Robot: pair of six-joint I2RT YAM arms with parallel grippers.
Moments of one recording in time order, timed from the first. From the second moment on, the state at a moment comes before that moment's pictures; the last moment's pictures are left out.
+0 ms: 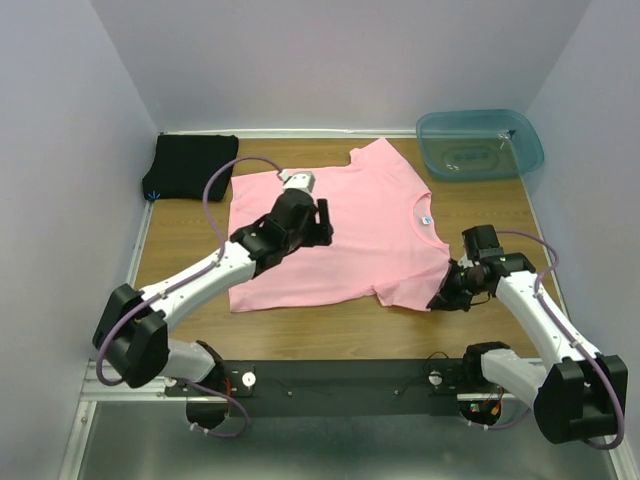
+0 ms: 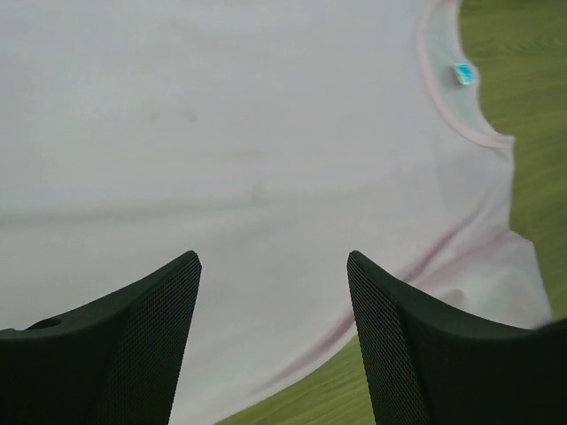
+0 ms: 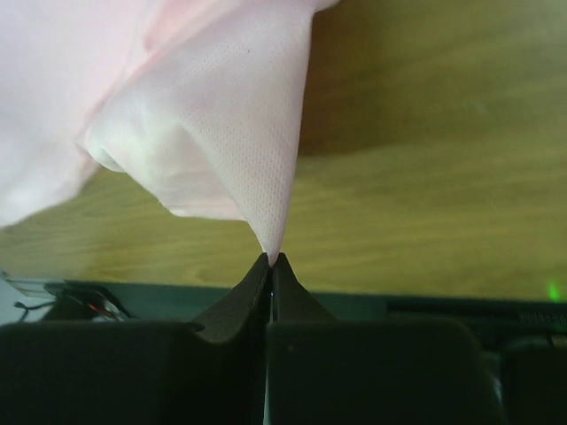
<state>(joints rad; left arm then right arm) -0.75 1.39 1.01 -0.20 -0.17 -0.53 0.12 1.04 0.65 -0.87 -0.28 0.69</state>
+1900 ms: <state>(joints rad) -0.41 1.22 0.60 -0.63 -0.22 -1.10 0.02 1.35 0.67 -0.56 -0.12 0.66</state>
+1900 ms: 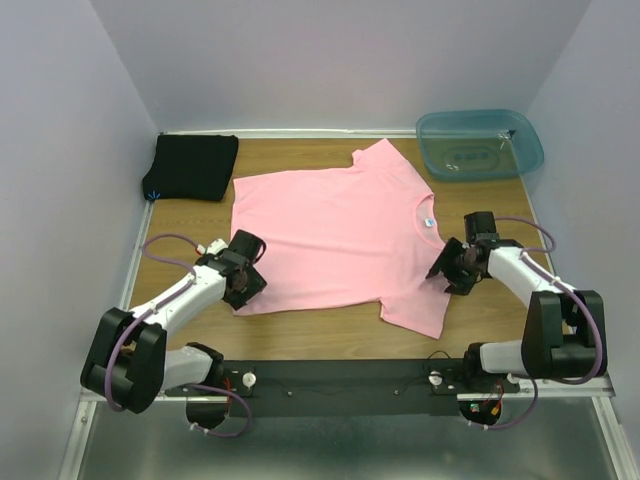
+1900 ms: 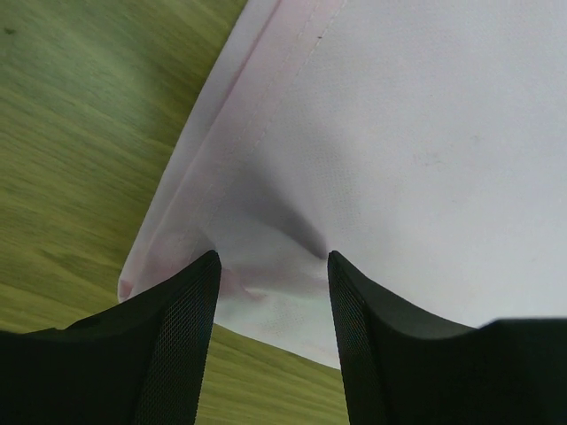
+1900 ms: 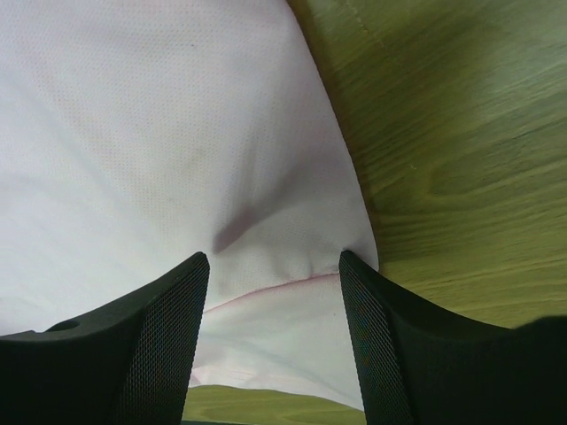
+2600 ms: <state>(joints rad) -0.40 1.25 0.72 -0.78 -0.23 -1.25 -0.14 1.29 0.64 -0.59 -0.12 0.68</state>
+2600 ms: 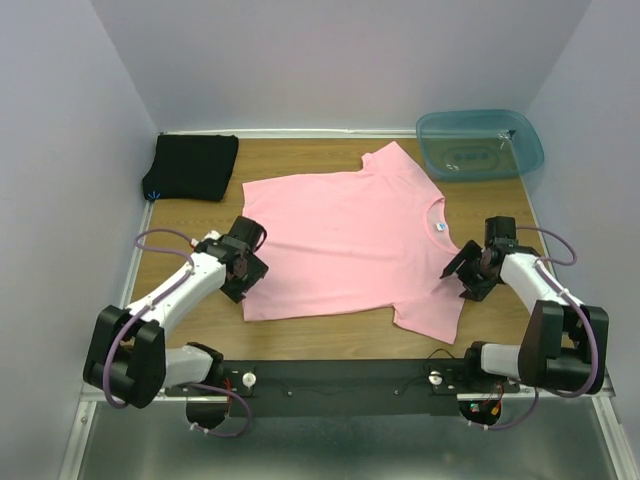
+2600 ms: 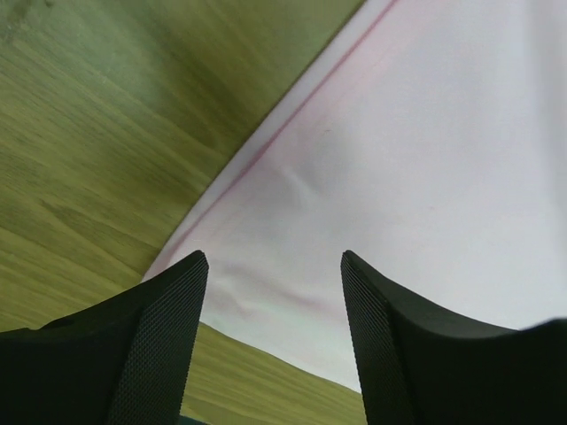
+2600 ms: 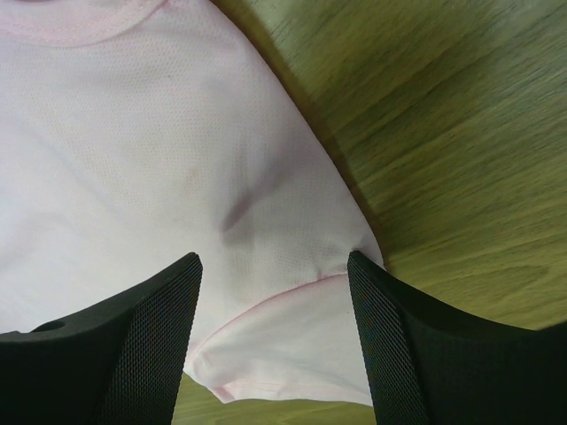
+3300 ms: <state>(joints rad) -0.46 1.33 0.81 -0.80 -0.24 -1.23 -0.13 1.28 0.75 -0.66 -0.01 0.52</state>
